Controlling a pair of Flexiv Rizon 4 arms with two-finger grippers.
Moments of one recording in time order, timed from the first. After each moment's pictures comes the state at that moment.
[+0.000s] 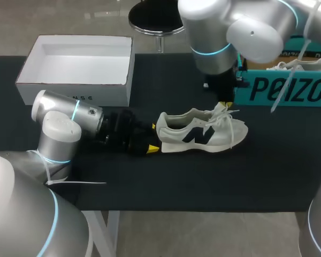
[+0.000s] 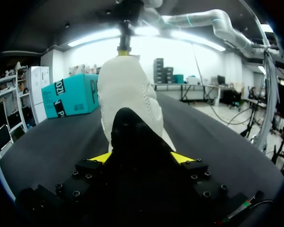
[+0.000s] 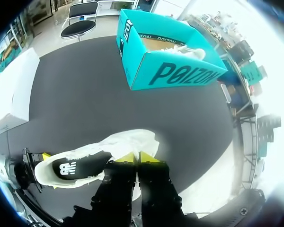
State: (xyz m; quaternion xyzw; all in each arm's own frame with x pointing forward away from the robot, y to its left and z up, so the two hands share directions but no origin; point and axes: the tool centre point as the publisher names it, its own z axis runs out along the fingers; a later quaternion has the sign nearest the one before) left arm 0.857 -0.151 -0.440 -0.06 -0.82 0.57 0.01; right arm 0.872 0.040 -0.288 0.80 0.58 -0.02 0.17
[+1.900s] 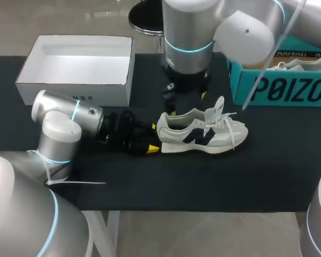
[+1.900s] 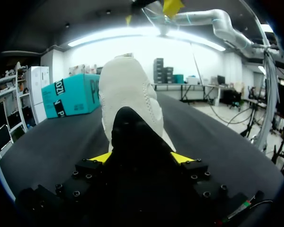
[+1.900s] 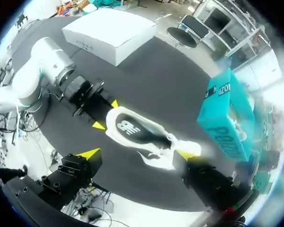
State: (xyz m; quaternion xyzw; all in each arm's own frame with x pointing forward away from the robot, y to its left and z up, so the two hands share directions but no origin) left arm 0.857 -0.151 -0.441 -0.06 -0.82 0.57 0.01; right arm 0.825 0.162 -0.239 0.45 0.88 0.03 0.11
